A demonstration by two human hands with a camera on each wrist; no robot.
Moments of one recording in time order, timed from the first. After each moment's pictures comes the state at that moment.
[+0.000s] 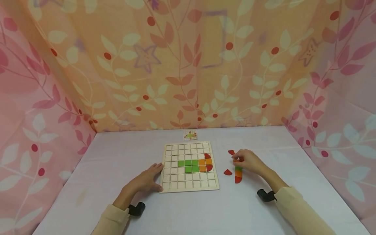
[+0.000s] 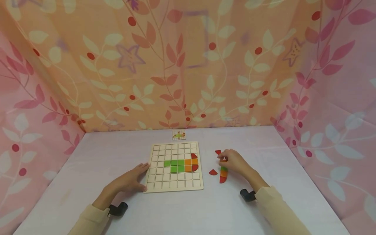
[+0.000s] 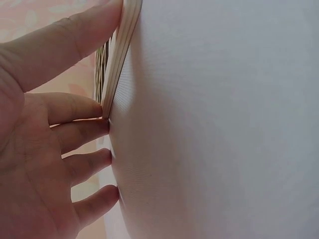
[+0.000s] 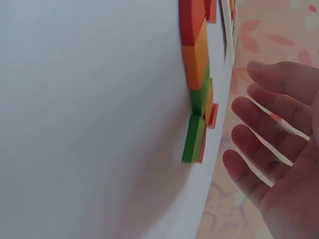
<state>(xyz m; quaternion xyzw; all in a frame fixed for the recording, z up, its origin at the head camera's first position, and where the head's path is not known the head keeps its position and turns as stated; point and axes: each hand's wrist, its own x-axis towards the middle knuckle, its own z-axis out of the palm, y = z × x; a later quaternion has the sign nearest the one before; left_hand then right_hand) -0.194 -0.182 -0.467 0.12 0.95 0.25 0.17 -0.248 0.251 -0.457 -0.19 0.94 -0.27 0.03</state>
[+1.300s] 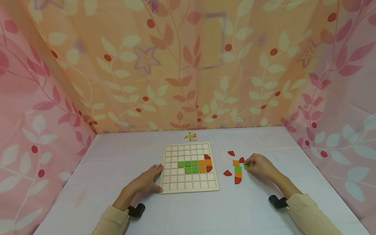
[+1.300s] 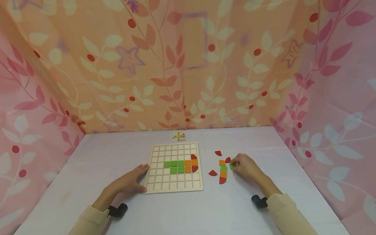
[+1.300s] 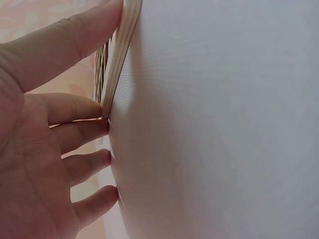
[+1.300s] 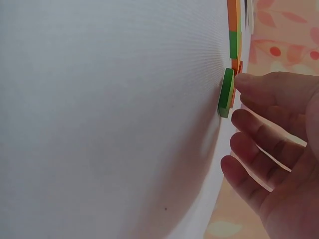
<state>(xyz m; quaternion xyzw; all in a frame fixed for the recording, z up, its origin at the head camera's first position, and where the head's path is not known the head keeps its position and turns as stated) -0.194 -0.181 -0.464 0.12 0.95 0.25 0.17 -0.233 0.289 -0.467 -0.11 0.96 -0.25 0.05</state>
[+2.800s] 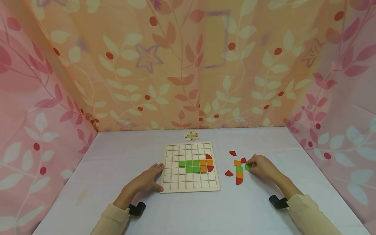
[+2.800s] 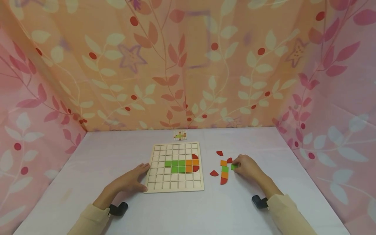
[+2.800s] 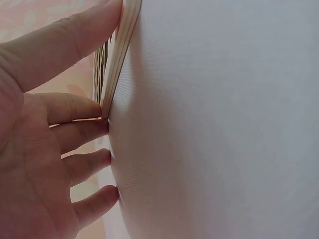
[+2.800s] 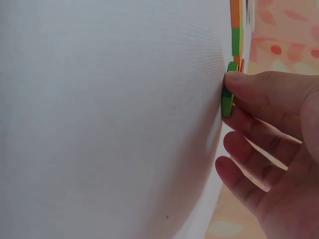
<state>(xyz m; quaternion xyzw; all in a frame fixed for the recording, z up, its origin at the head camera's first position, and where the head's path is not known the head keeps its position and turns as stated) -0.193 -0.181 -0.465 0.12 0.95 0.25 0.16 -0.237 0.288 -0.464 -0.11 0.97 -0.21 0.07</state>
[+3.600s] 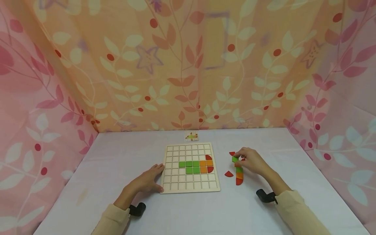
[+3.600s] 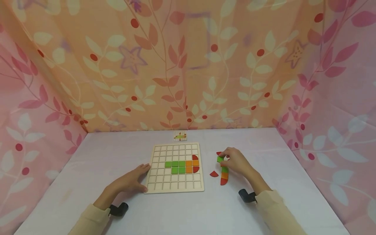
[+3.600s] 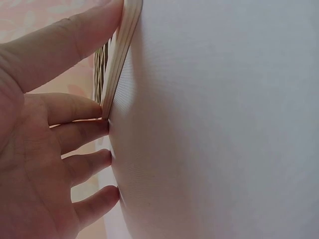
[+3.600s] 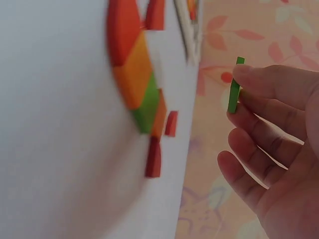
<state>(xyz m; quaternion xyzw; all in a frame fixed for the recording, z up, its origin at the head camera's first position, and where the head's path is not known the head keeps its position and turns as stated) -0.194 -0.180 -0.465 0.12 0.95 0.24 0.17 -0.243 0.246 -0.441 -0.16 0.94 -0.29 0.01</state>
